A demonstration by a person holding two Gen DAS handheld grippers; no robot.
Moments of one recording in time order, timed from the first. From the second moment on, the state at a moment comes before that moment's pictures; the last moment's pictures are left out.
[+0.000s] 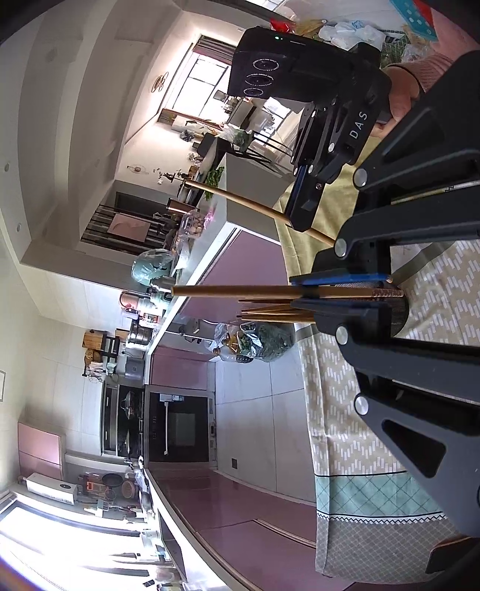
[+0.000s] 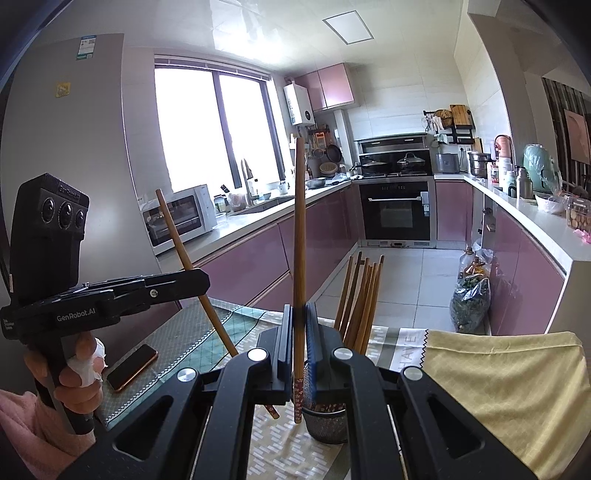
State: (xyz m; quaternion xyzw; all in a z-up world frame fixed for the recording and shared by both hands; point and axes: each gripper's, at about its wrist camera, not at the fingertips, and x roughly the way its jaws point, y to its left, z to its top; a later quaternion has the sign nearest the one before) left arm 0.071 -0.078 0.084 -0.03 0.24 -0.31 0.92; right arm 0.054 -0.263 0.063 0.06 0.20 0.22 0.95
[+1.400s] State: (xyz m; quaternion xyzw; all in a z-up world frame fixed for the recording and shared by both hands) left arm 0.104 -0.108 0.072 0.00 0.27 -0.29 0.92; right arm 0.093 -0.257 0.043 0.07 0.23 0.18 0.95
